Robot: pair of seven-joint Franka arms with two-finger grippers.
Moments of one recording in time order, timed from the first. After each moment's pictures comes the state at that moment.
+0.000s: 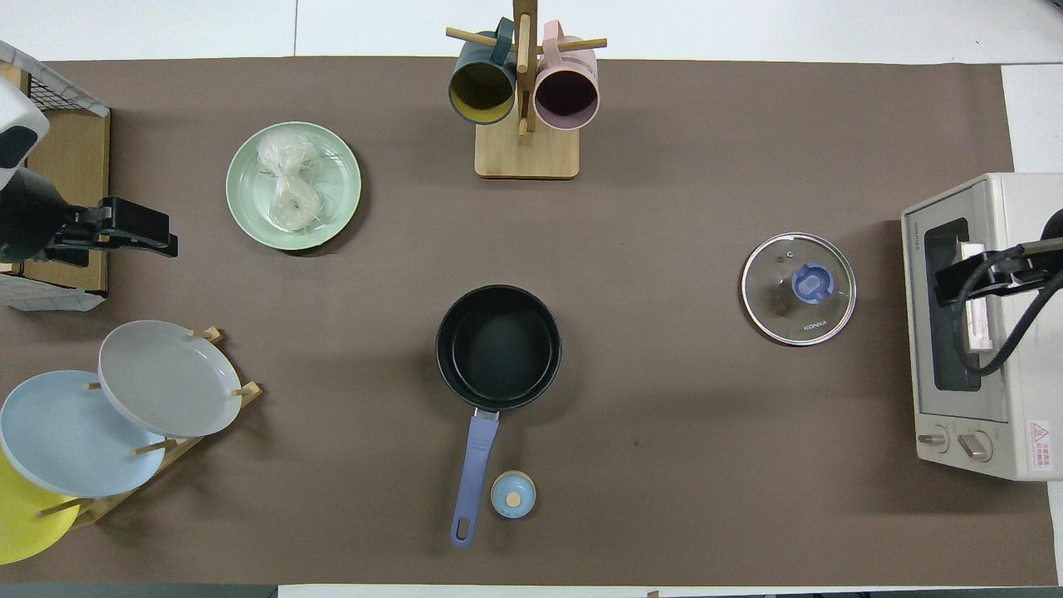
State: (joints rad) left arm -0.02 0.02 -0.08 -1.60 -0.07 1.60 -0.10; right arm 0.00 -0.03 -0.01 -1.63 -0.08 1.48 -0.11
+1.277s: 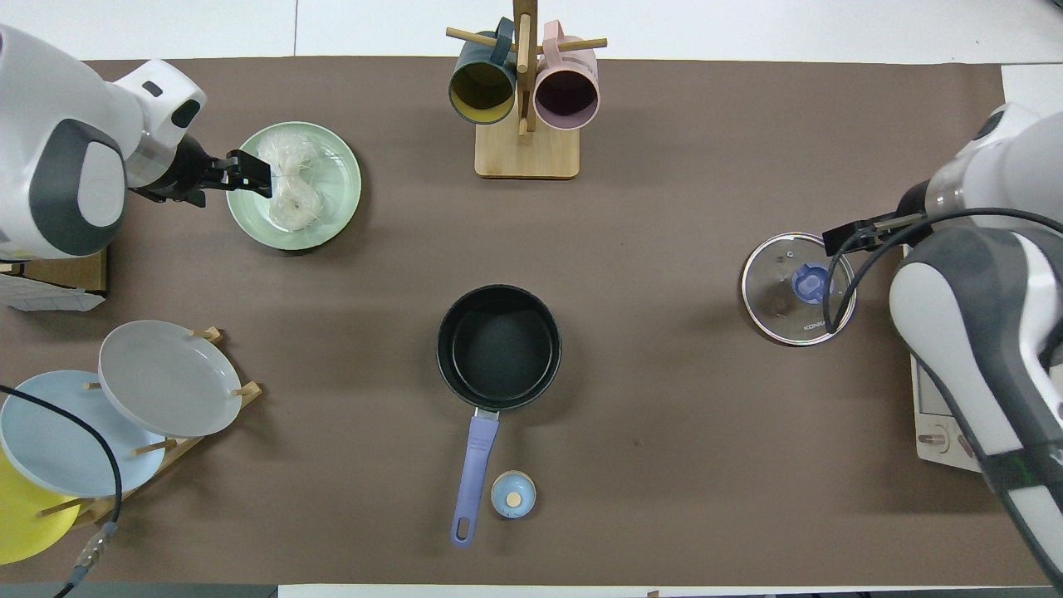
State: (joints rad) left arm -0.03 0.44 -0.09 -1.55 -0.06 2.00 -0.10; right arm 0.02 0.10 0.00 -1.87 -0.02 2.02 -0.14
